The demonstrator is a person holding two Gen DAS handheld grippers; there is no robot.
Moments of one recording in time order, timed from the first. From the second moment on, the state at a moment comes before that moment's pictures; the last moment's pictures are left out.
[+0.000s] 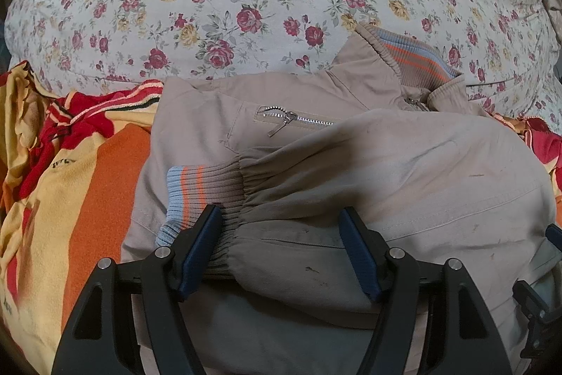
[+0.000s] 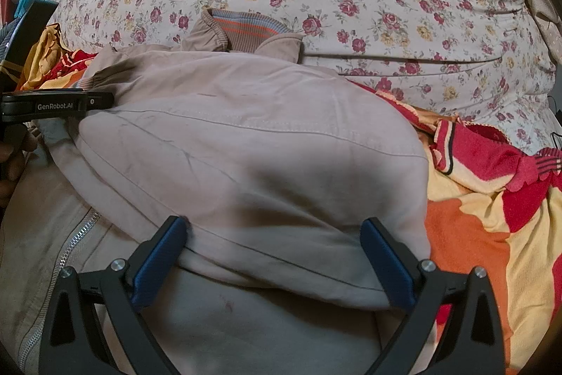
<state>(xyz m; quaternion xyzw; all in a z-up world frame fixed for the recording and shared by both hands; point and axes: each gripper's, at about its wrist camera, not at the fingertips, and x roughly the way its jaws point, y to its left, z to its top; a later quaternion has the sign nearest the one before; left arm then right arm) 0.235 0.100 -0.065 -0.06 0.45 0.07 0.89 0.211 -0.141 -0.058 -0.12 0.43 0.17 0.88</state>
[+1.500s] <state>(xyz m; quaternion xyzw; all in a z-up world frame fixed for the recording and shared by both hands) 0.235 0.099 -0.065 -0.06 0.45 0.08 0.89 0.211 -0.141 -0.058 -0.12 0.43 0.17 0.88</state>
